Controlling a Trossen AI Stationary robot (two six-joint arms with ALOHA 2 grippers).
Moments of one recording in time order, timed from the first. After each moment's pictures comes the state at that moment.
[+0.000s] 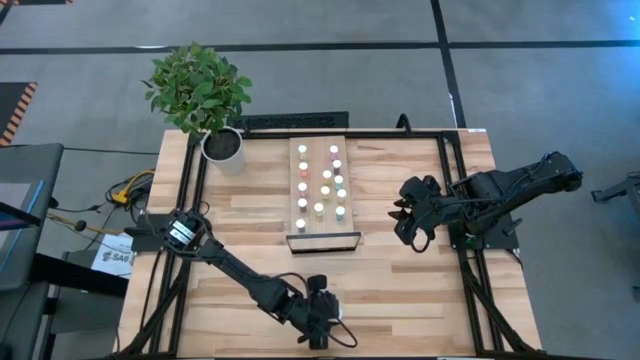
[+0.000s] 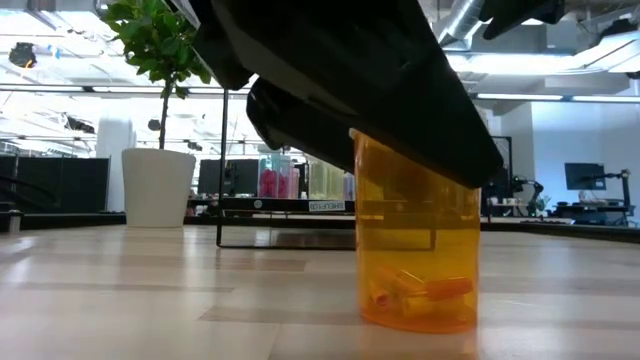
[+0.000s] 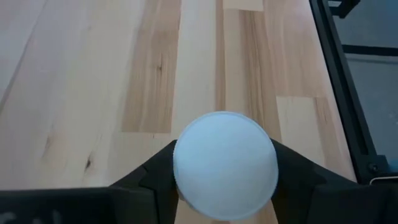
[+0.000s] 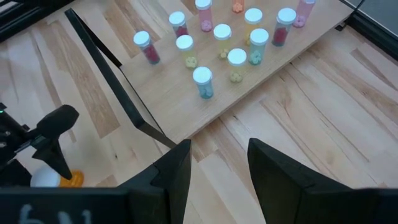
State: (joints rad) left arm -0.57 2.15 1.49 -0.19 -0.35 -0.49; right arm 0.34 1.13 1.22 -1.04 0.47 0.84
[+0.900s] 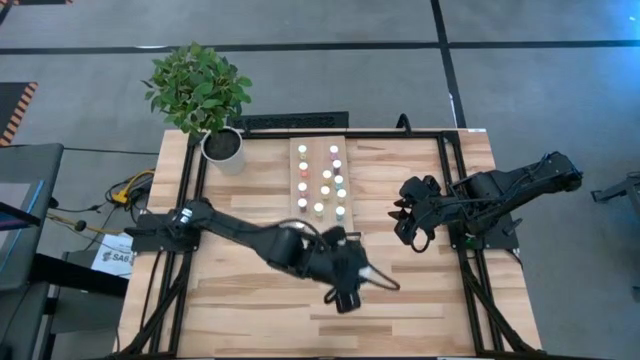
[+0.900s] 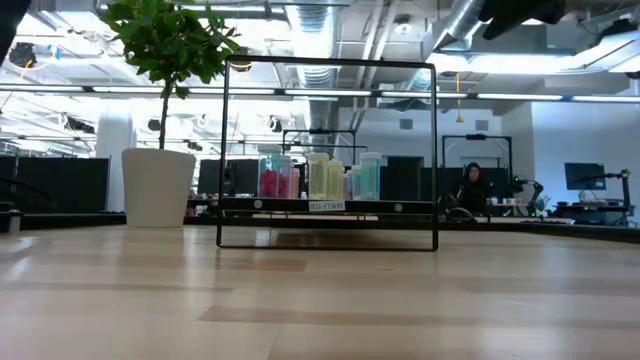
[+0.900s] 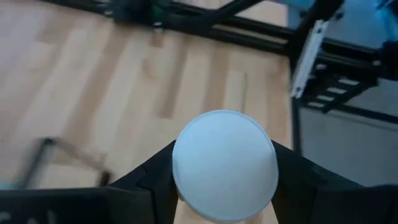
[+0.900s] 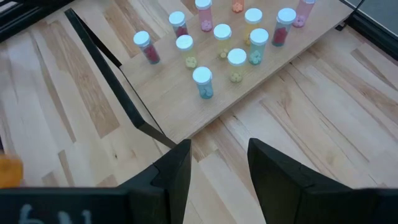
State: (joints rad) left arm -0.40 2.14 2.23 -0.85 -0.29 -0.50; right arm 0.34 1.13 1.22 -1.04 0.47 0.84
